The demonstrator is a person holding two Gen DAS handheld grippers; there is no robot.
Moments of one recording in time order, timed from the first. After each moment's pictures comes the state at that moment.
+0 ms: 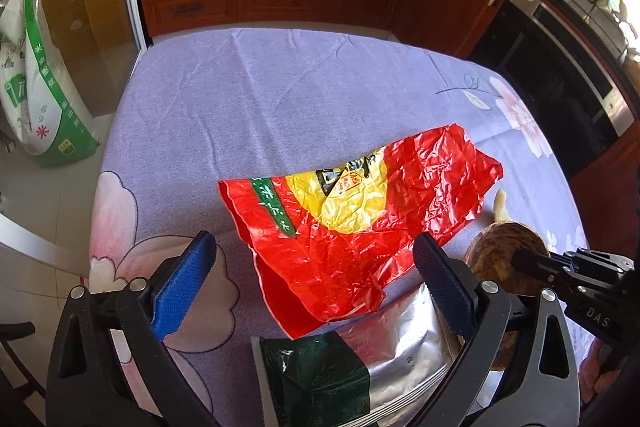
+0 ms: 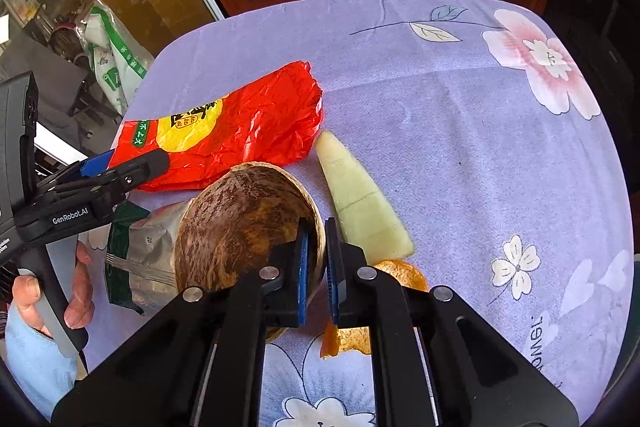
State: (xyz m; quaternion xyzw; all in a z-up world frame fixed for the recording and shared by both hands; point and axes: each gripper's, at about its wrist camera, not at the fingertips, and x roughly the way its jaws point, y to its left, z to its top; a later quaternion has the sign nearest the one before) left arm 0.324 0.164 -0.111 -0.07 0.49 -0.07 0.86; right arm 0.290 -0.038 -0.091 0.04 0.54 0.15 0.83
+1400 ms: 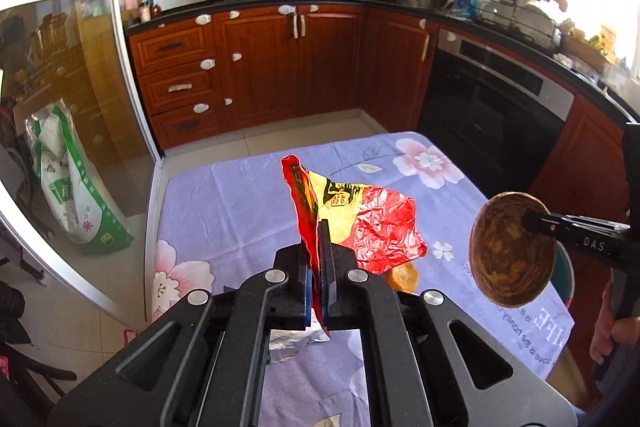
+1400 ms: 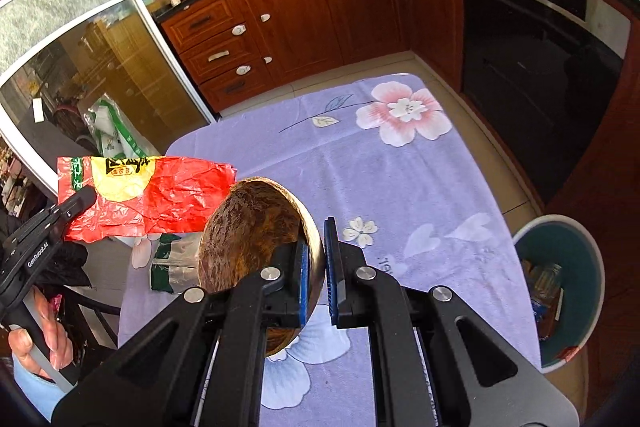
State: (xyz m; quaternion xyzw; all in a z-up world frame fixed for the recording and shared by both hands) left arm 0.183 0.058 0.053 0.03 0.34 -0.08 0.94; right arm 0.176 -0.175 0.034 0.12 0.42 0.09 0.90
